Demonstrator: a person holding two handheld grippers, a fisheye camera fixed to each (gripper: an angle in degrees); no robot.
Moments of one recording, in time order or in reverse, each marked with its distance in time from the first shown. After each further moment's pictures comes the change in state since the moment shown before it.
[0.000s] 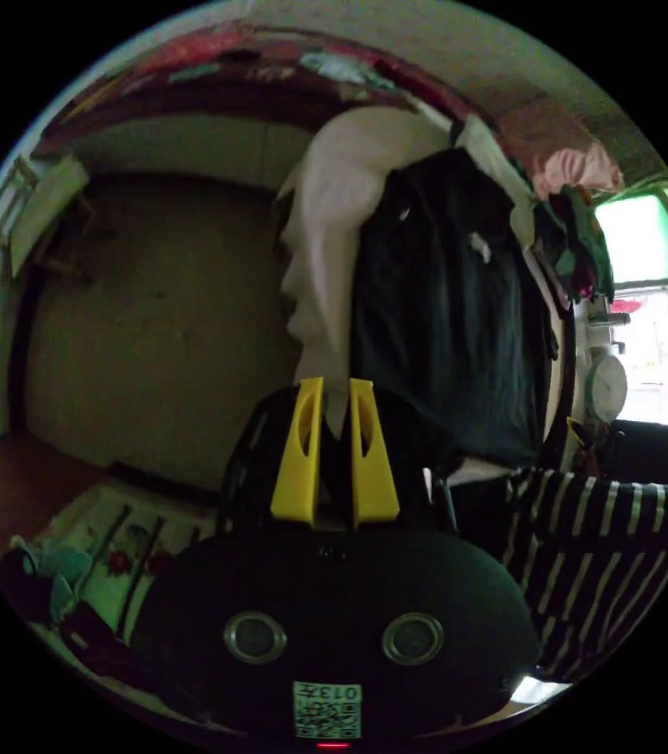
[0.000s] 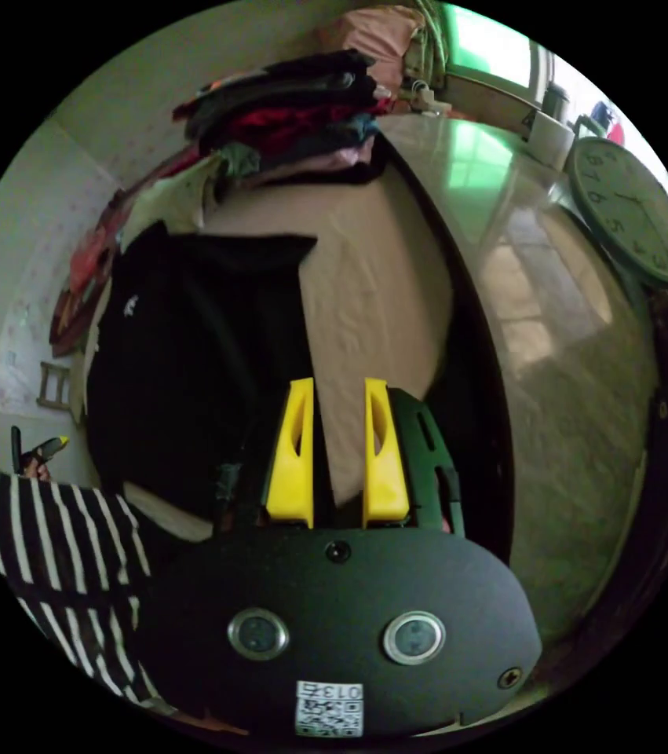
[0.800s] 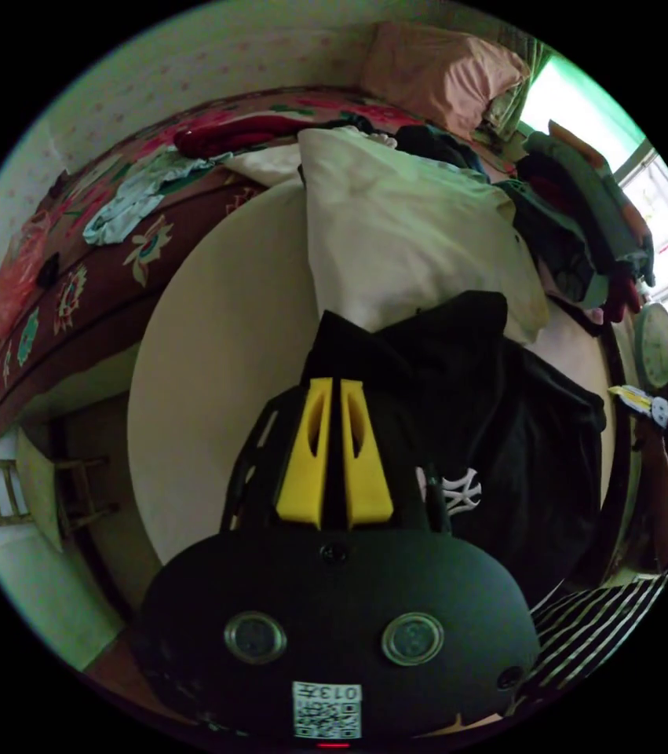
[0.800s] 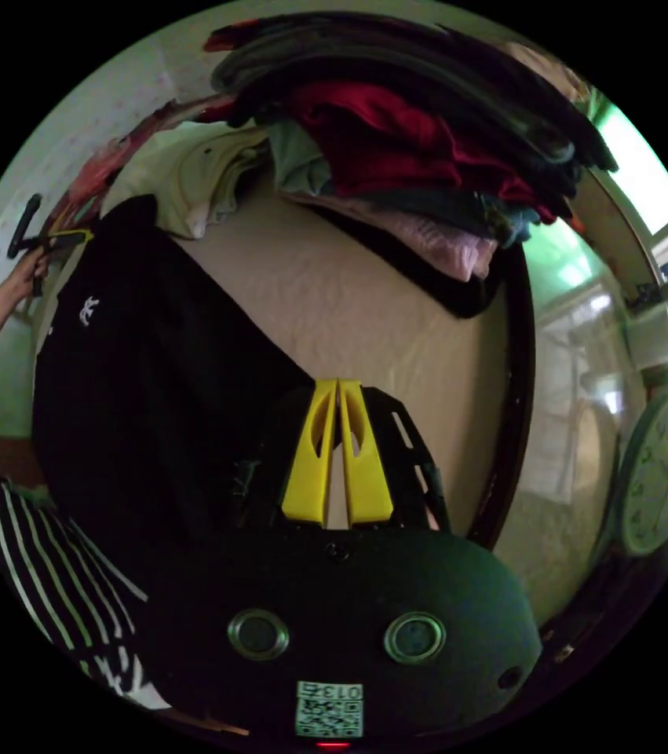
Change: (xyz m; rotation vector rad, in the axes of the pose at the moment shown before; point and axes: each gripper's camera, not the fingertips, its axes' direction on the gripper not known) left arm 0.319 -0.364 0.097 0.060 -0.167 0.480; right arm -0.090 -0.239 0.110 -0.071 0.148 -0.367
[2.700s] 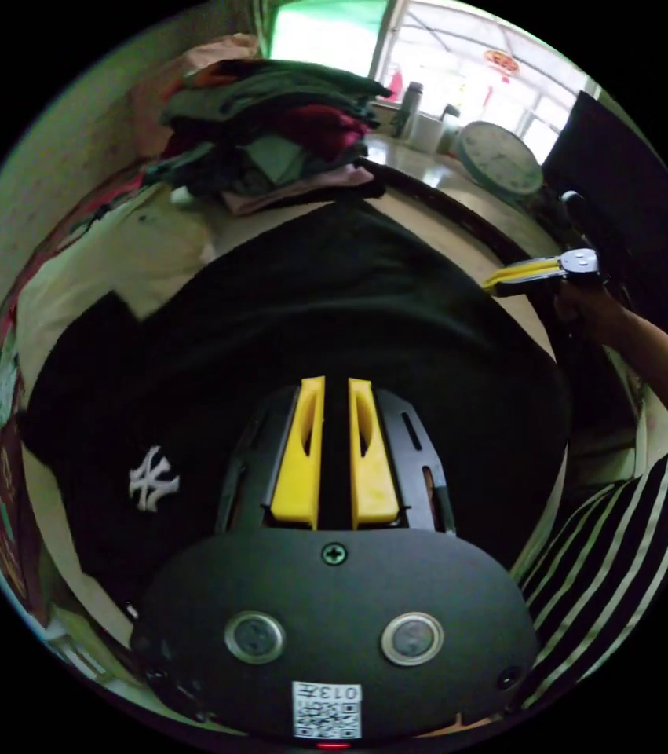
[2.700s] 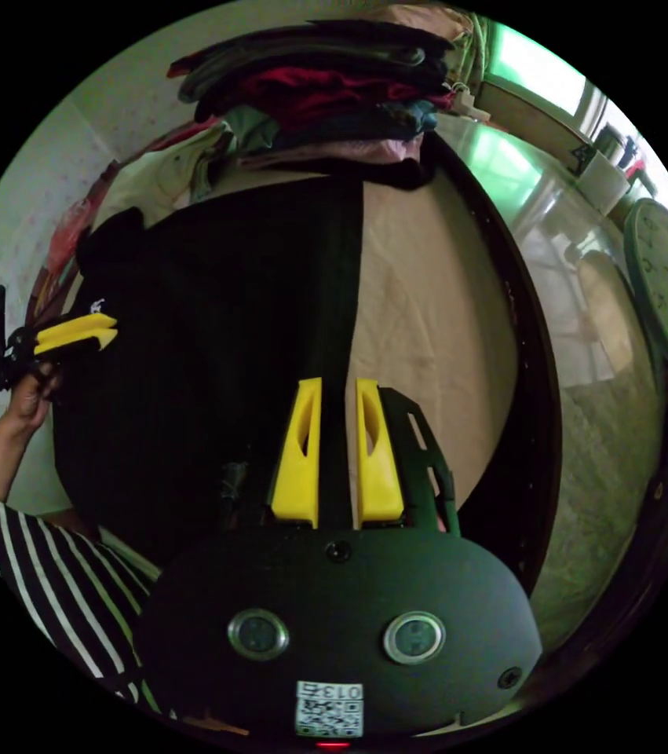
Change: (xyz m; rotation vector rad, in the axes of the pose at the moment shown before) left arm 0.593 -0.045 0.129 0.078 0.160 0.618; right arm -0.015 0.153 -0.017 0.021 -0.057 0.298
